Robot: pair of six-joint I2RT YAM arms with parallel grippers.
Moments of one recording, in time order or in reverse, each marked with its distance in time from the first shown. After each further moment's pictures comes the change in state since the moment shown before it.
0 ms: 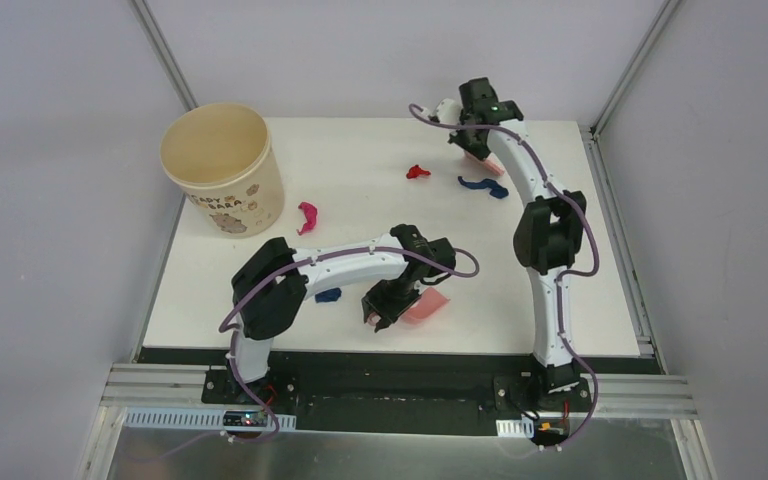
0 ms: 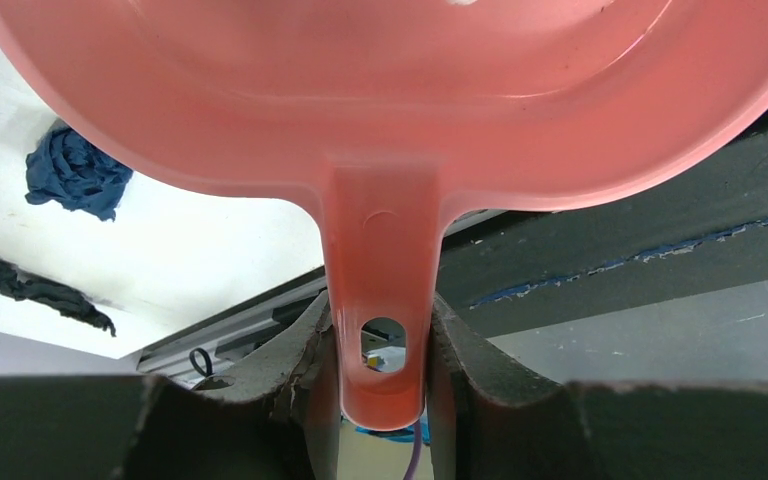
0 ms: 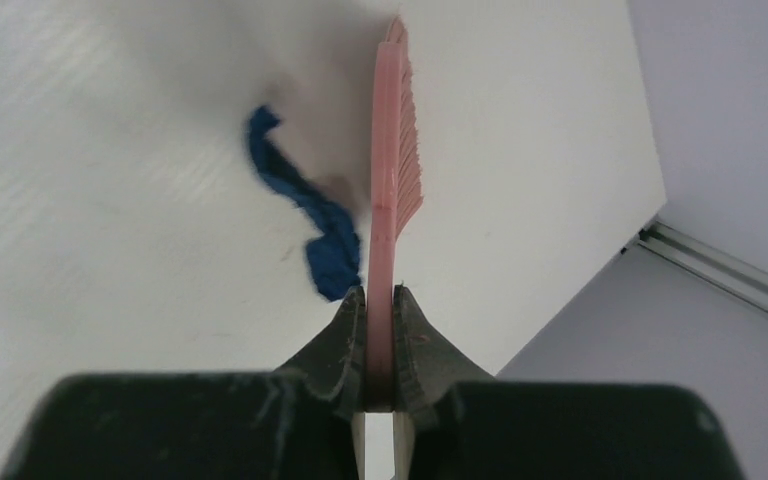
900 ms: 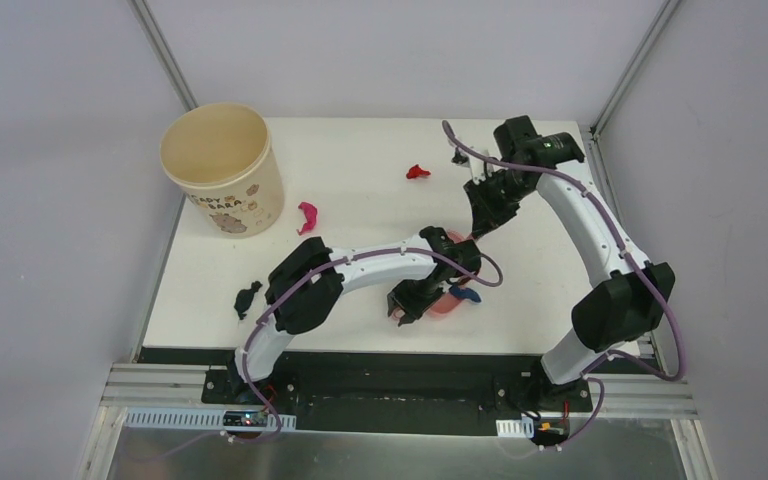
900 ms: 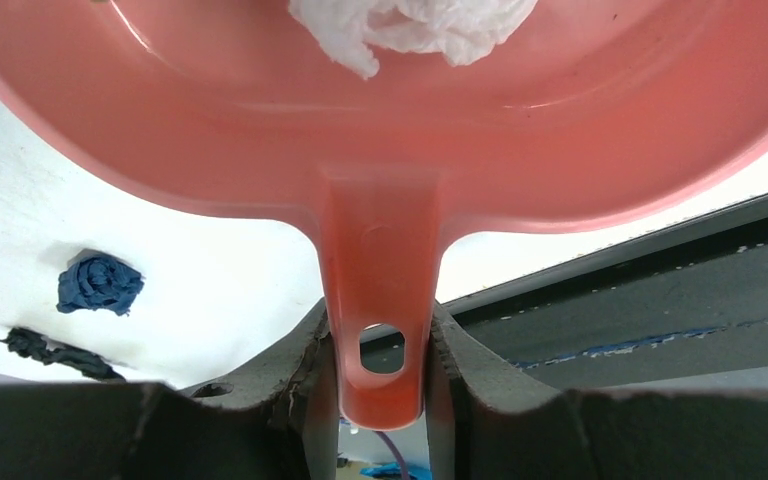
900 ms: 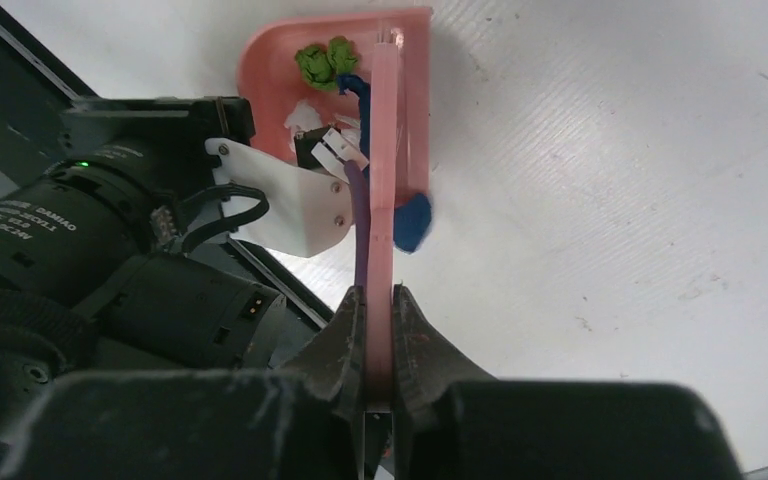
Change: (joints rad) left arm -0.024 0.220 0.222 0.013 -0.039 0.023; right arm 0.089 -0.711 -0.676 -0.349 -0.549 0.402
